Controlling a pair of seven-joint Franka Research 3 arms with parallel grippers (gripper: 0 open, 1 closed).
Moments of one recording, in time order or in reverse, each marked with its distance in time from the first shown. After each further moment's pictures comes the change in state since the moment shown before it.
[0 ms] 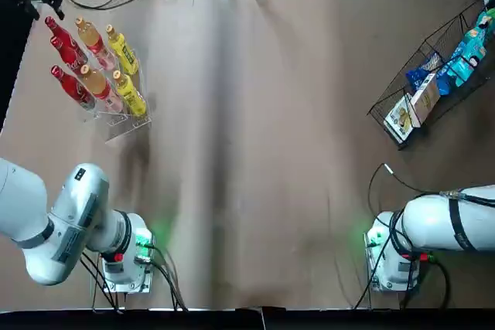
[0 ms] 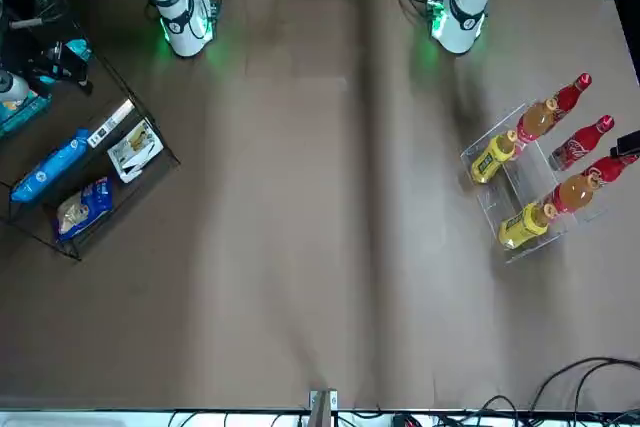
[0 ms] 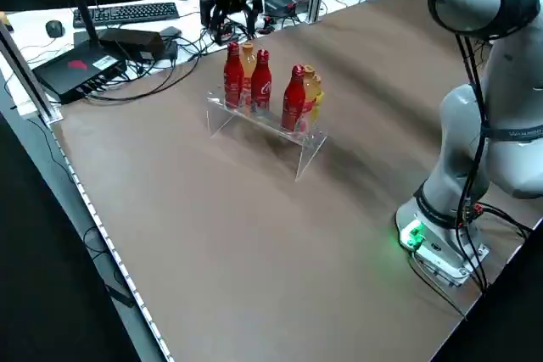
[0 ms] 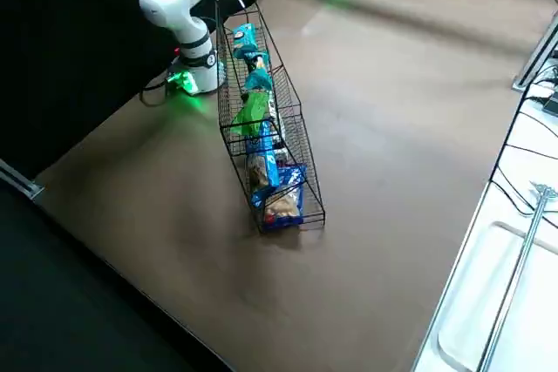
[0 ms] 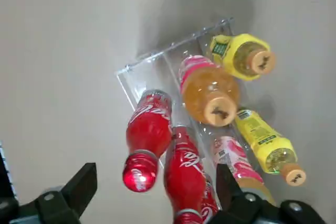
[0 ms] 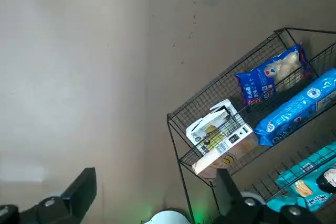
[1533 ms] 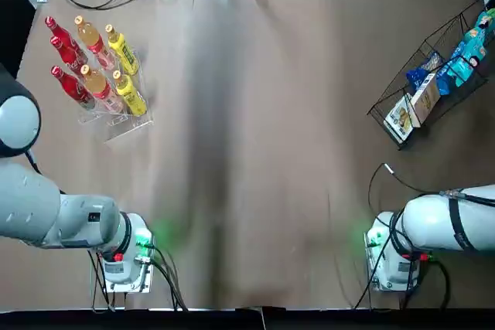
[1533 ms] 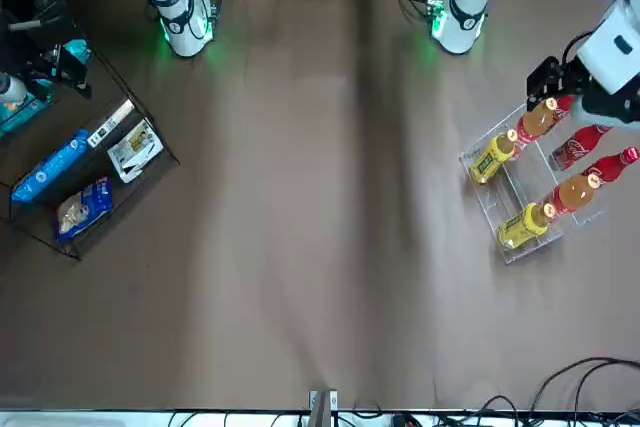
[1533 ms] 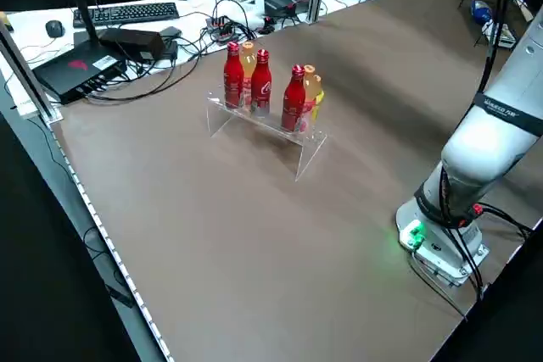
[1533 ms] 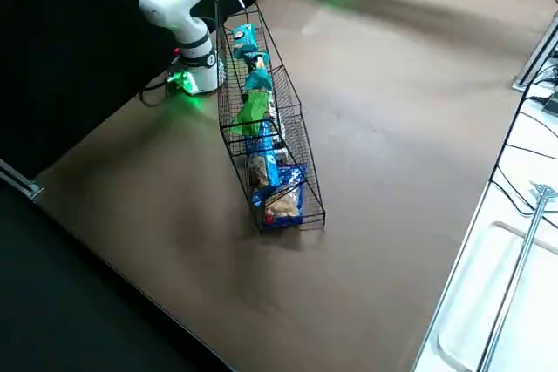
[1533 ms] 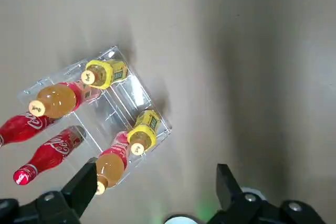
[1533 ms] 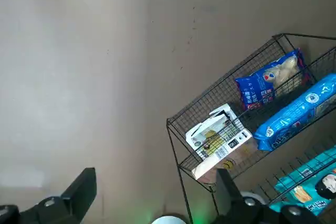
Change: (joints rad) left arm -1.166 -0.276 0.828 0.141 -0.266 -0.203 -0.157; right arm -0.006 0.002 0.004 0.000 0.000 0.022 0.000
